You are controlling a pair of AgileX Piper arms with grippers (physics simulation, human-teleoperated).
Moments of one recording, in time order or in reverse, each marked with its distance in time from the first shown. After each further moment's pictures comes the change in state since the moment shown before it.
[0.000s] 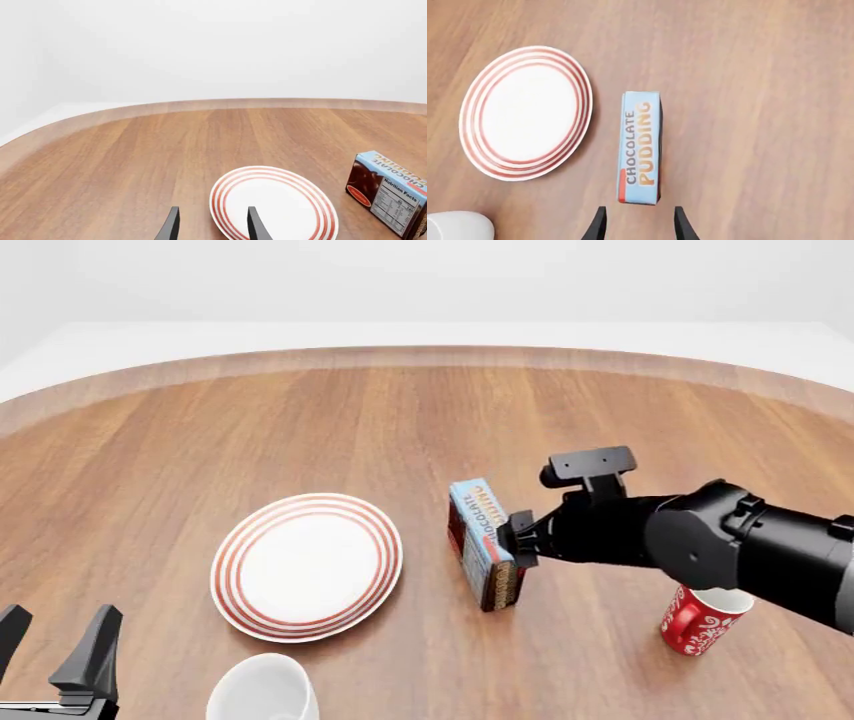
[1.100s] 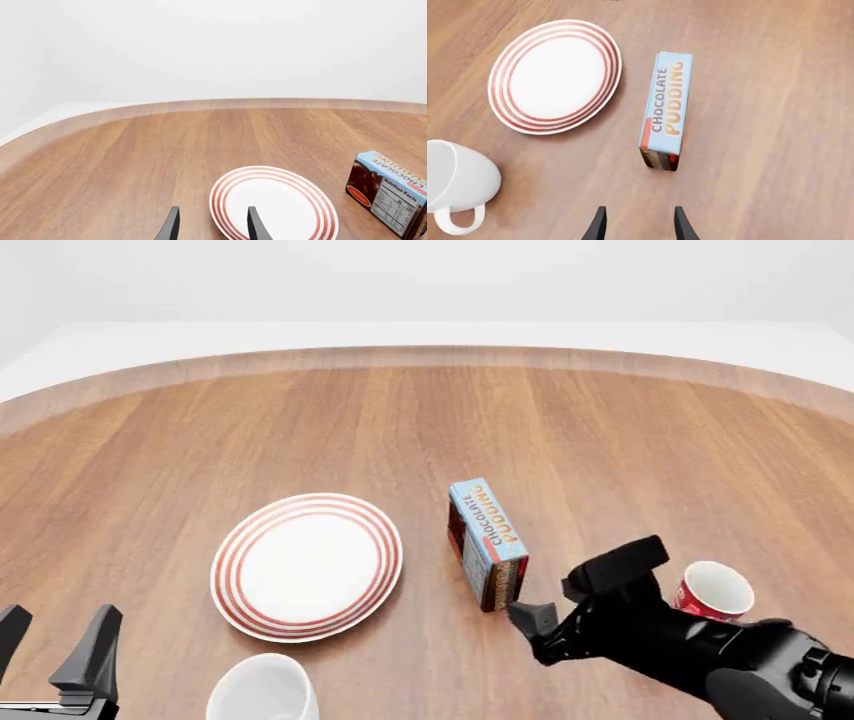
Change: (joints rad) left arm 0.000 0.000 0.000 0.000 0.000; right arm 0.099 -0.225 0.416 -0.334 -0.054
